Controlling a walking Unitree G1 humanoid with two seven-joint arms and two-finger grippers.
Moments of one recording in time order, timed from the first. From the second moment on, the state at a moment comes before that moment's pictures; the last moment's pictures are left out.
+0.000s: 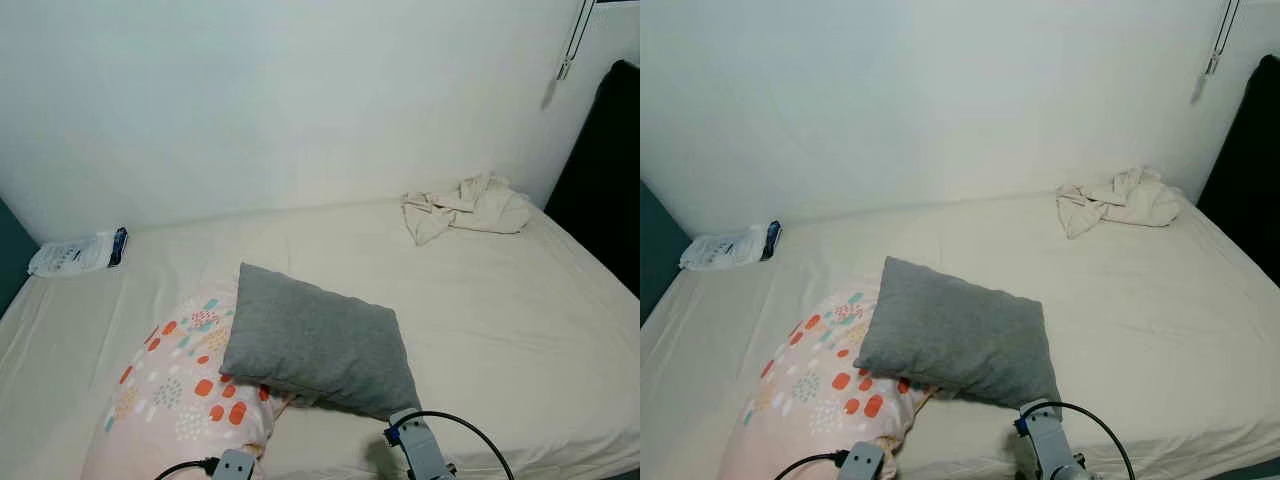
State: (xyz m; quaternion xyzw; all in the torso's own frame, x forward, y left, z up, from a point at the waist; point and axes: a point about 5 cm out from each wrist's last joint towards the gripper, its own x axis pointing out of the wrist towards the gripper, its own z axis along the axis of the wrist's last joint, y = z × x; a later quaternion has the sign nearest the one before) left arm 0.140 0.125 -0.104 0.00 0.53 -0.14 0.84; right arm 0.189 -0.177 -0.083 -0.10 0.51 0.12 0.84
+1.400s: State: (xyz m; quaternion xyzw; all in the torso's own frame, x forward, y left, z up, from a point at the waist) left arm 0.142 0.166 -0.103 -0.04 0.52 -0.07 0.85; right arm 0.209 -0.136 -0.074 -0.10 0.48 0.20 0.85
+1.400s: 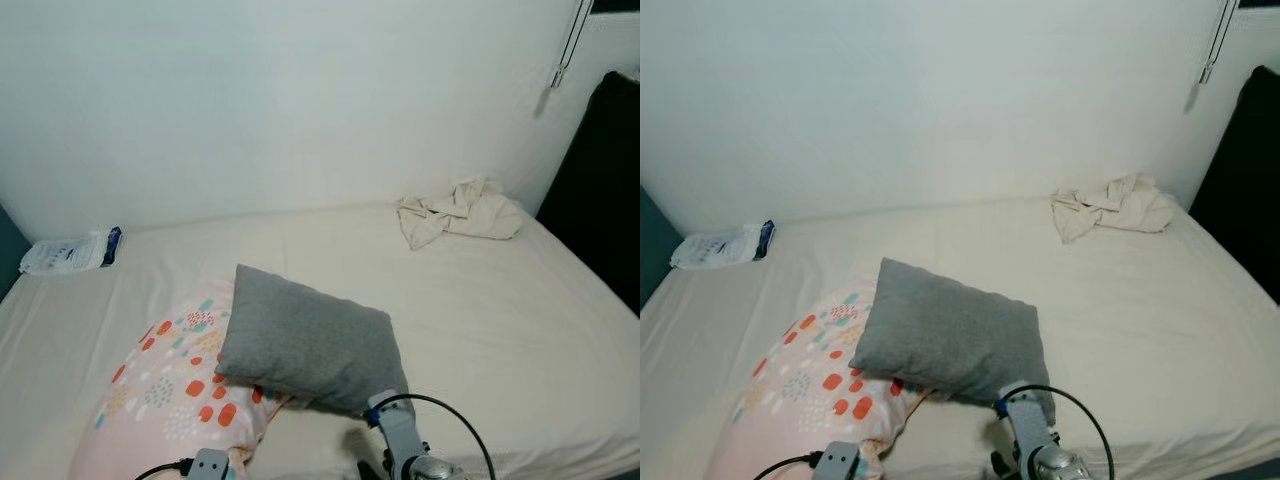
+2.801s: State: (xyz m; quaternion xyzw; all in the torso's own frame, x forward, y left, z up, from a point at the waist) left arm 0.146 0.161 -0.101 -0.08 0.50 -0.06 0.86; right arm 0.196 -0.138 -0.080 -0.09 0.50 0.22 0.83
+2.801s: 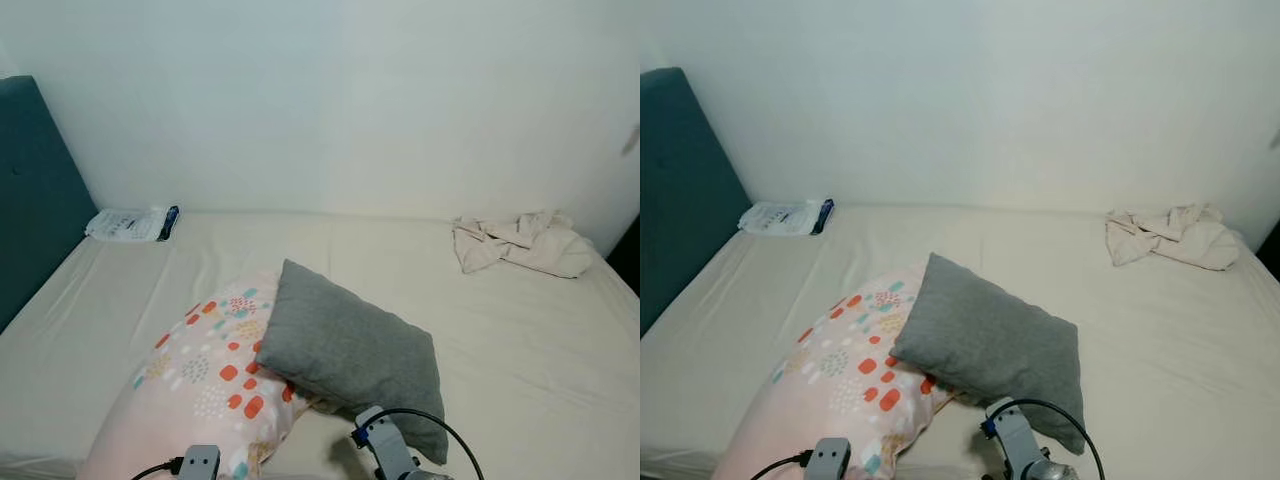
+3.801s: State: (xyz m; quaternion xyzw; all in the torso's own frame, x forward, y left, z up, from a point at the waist) left arm 0.148 0.166 -0.100 -0.08 0.50 -0.04 0.86; right arm 0.198 -0.143 -0.079 -0.09 0.49 0.20 0.84
